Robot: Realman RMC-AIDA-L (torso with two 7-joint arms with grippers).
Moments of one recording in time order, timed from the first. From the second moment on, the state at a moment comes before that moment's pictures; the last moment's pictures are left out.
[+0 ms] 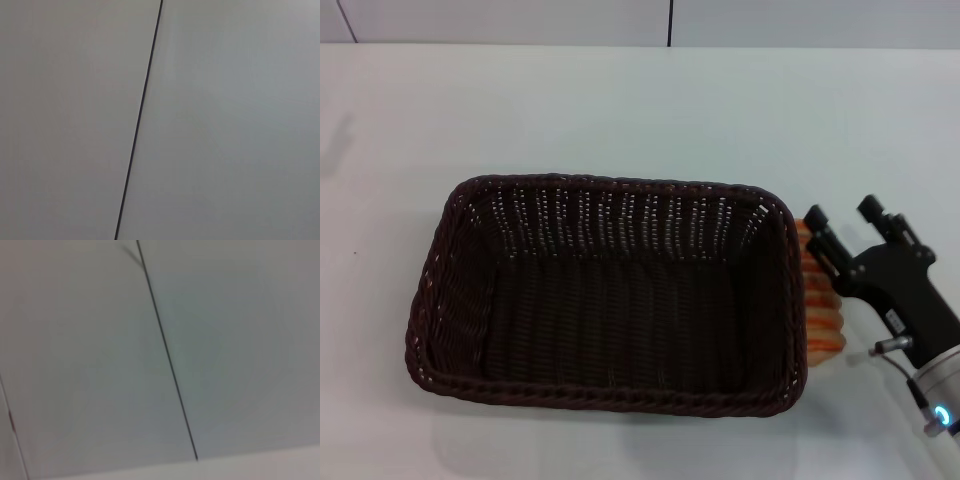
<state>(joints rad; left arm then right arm) -0.27 -2.06 -2.67 -0.83 1.14 -1.34 1.91 0.28 2.08 0.13 0.39 -1.85 -1.31 0.18</state>
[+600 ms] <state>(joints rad) -0.27 -2.05 -2.68 -0.84 1.14 -1.39 1.91 0.30 2.08 0.10 0.39 -1.86 -1.16 0.22</state>
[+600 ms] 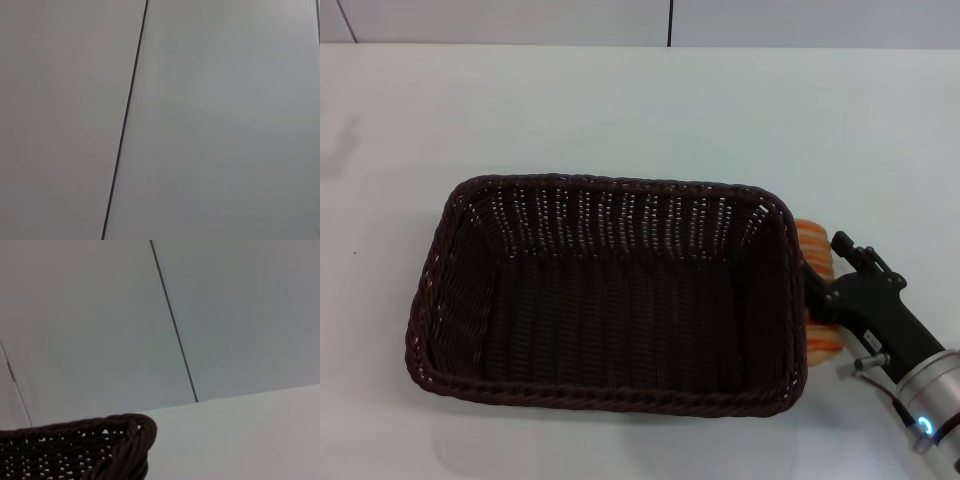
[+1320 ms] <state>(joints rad) -0.27 -2.06 -2.68 -0.84 1.13 -1.40 1.91 0.31 2.08 0.10 0.38 -1.85 -1.15 0.24</state>
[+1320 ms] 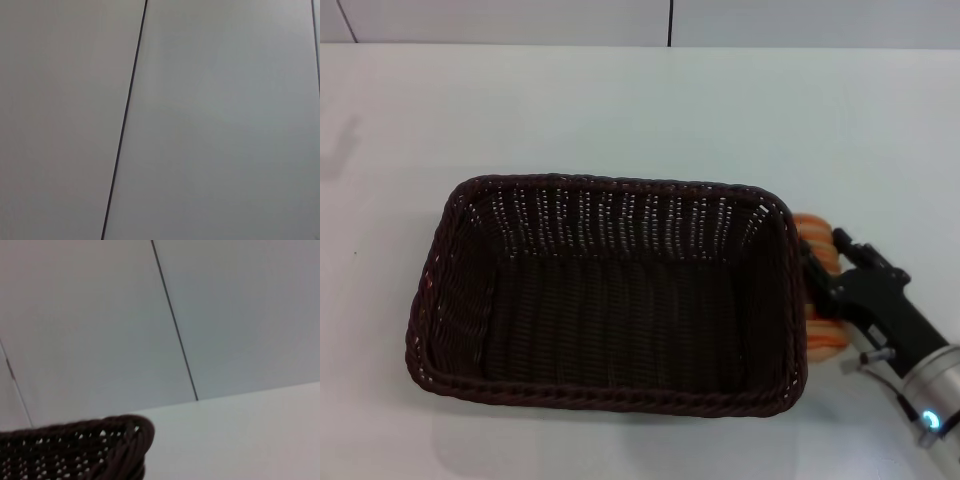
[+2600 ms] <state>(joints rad) -0.27 -2.06 -2.68 -0.87 1.13 -1.40 1.90 0.49 2.07 0.16 0.29 -2.32 -1.60 0.55</state>
